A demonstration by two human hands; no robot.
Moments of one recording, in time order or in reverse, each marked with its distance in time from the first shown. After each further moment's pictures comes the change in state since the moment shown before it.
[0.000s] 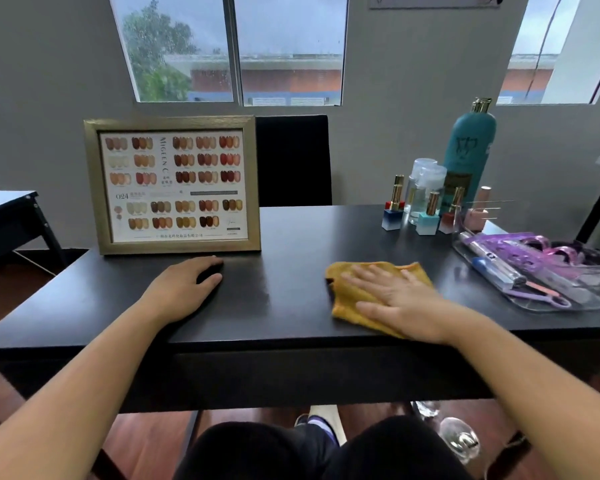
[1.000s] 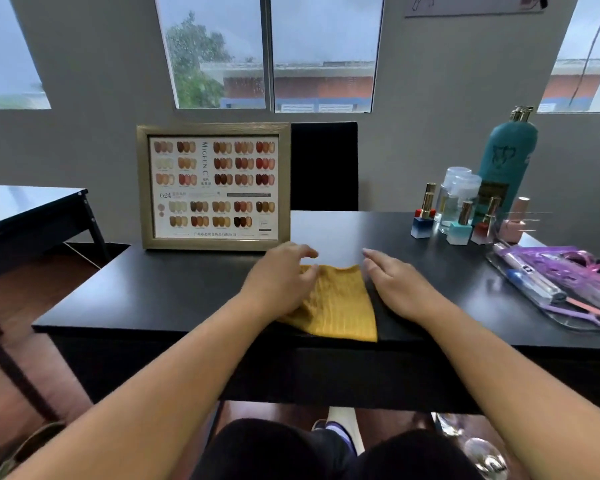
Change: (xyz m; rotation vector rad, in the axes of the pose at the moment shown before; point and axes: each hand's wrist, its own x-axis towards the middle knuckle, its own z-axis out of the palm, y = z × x) left_hand -0.020 0.112 0.001 -0.171 0.066 0.105; right_hand 0.041 -0.037 -0.002 0.480 0.338 0.134
